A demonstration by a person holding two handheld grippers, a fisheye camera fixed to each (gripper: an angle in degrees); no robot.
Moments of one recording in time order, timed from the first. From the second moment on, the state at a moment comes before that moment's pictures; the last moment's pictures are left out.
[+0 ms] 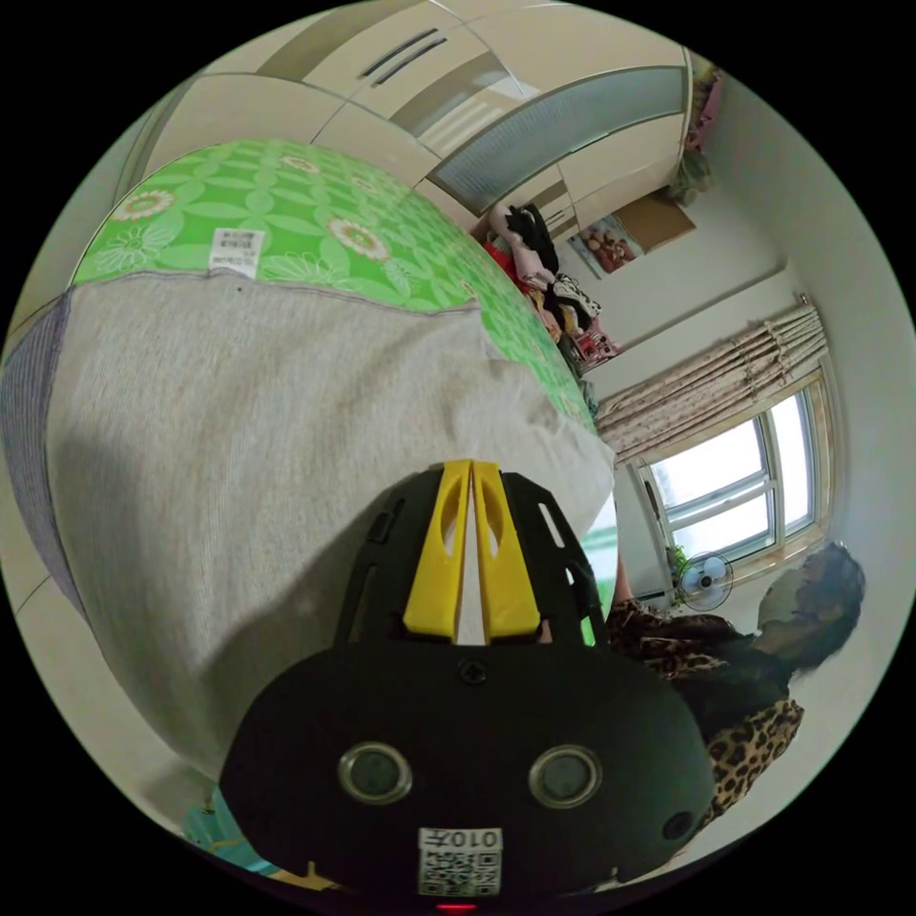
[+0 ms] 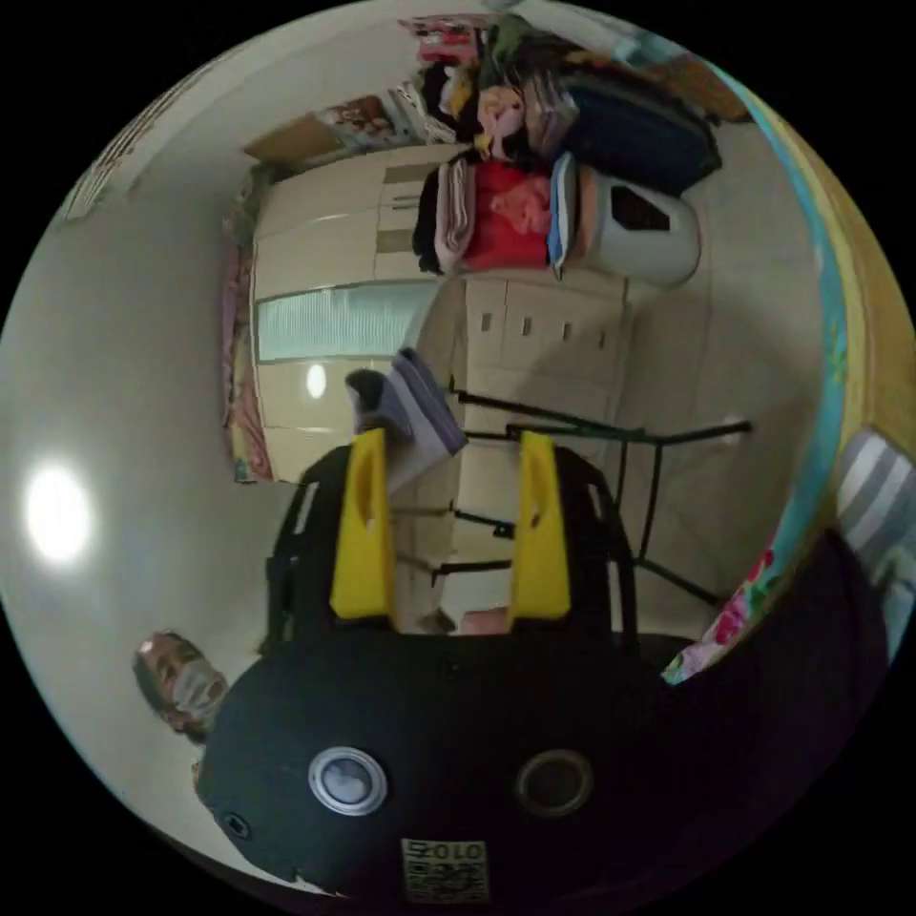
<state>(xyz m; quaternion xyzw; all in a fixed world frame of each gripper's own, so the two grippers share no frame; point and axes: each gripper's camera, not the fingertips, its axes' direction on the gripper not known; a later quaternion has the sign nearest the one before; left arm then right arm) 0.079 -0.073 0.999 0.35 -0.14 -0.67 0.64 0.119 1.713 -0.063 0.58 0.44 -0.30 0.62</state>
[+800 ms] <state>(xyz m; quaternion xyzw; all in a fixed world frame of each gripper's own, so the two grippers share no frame) 0.084 -0.068 0.996 0.36 -0.13 -0.68 0.63 0.091 1.621 0.024 0.54 0.57 -0.32 0.52</state>
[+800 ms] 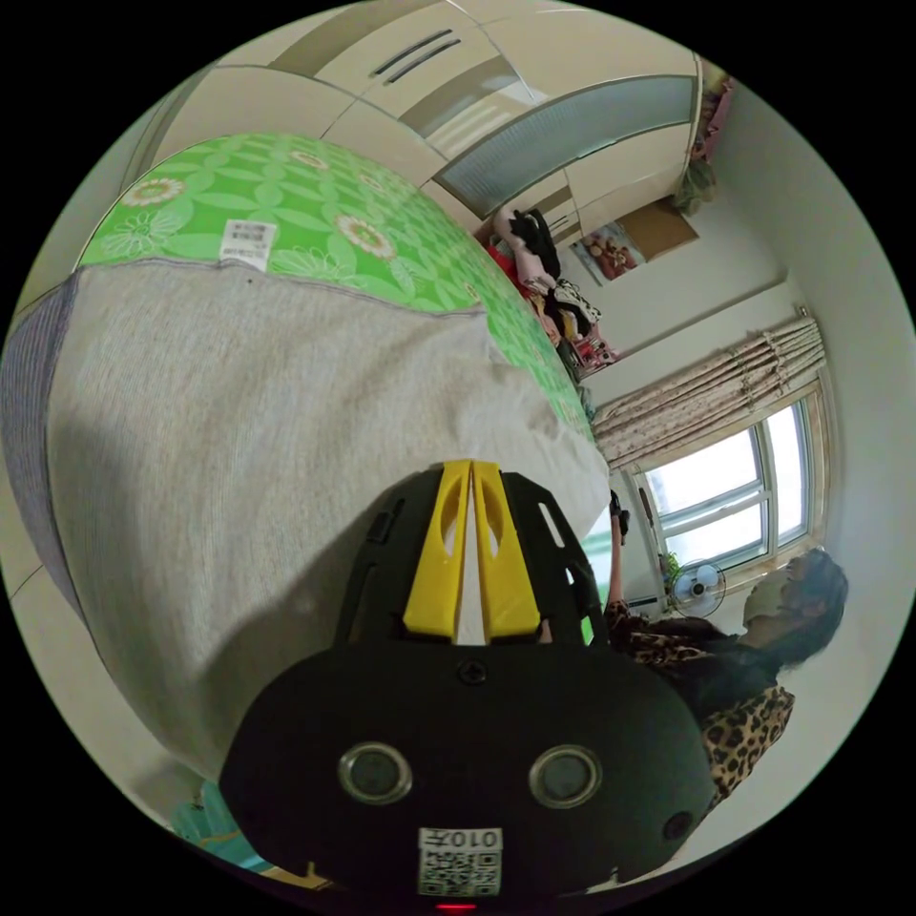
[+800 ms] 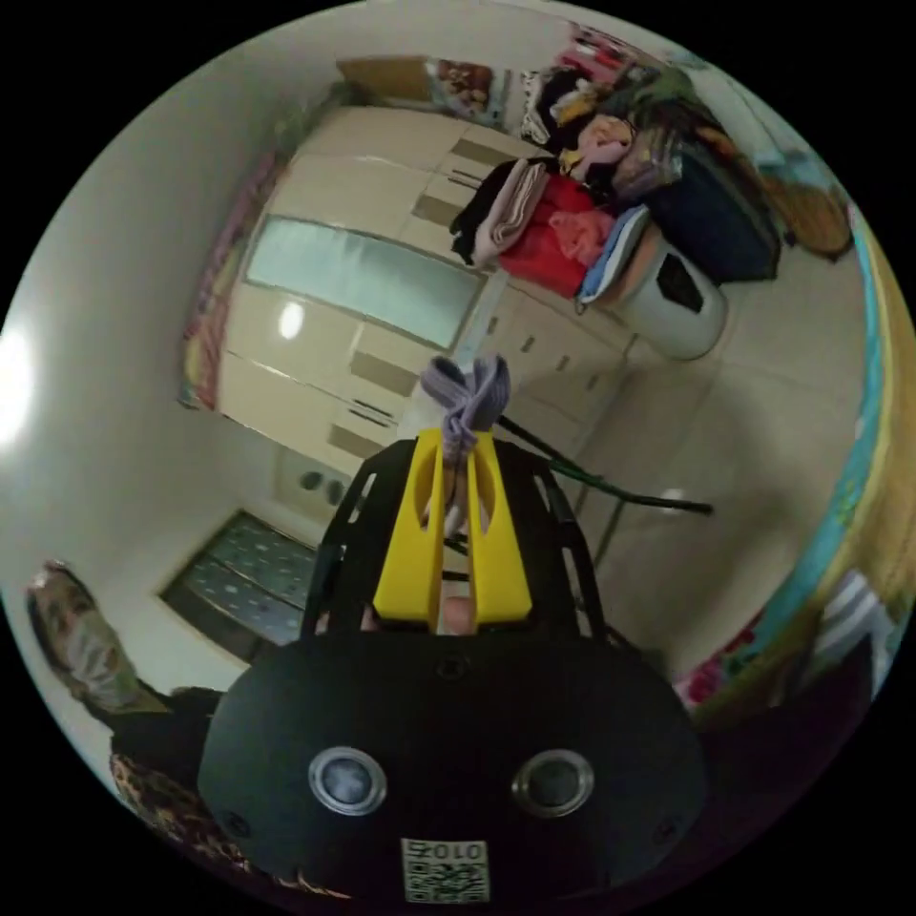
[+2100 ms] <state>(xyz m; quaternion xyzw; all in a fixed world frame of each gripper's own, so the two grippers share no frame) 0.085 -0.062 0.995 0.38 -0.11 -0.69 0.60 -0.067 1.376 0.107 0.50 0.74 -0.18 0.41</state>
